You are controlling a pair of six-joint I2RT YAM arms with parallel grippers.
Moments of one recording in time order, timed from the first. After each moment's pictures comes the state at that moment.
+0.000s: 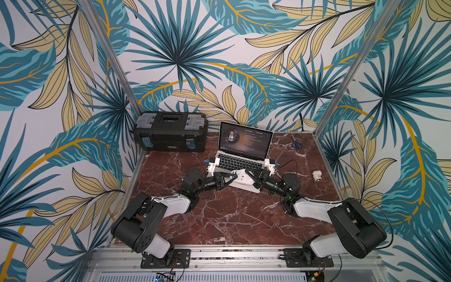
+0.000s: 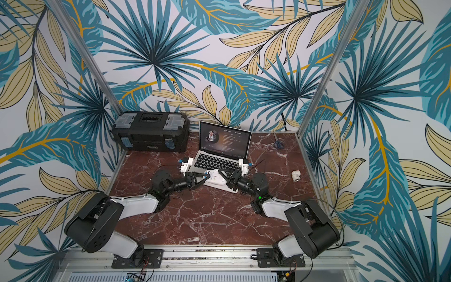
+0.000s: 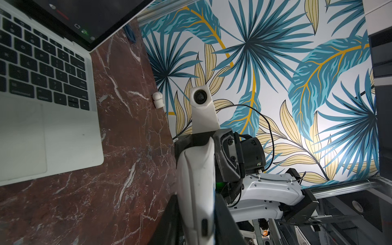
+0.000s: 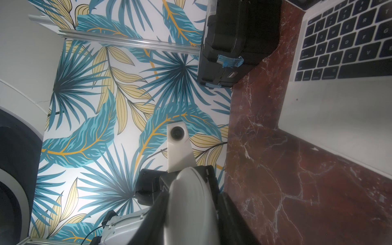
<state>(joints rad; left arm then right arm) -0.48 1.52 0.53 1.01 0.79 -1.29 0.44 1.45 0.44 1.07 -0.55 1.44</state>
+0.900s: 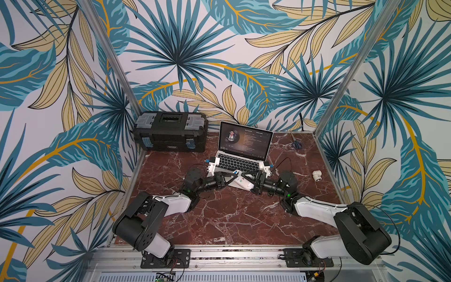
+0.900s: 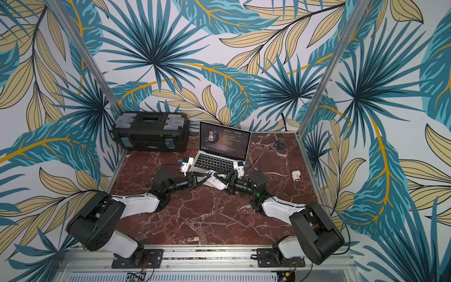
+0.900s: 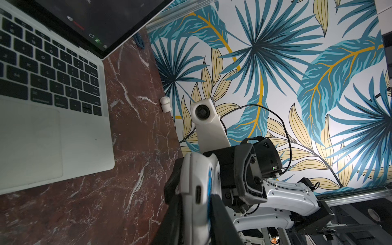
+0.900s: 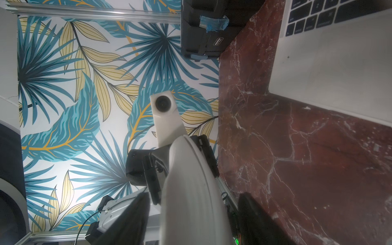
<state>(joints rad) -0.48 1.54 0.54 0.98 0.75 -1.23 0.47 1.39 0.50 0.80 -0.66 1.42</state>
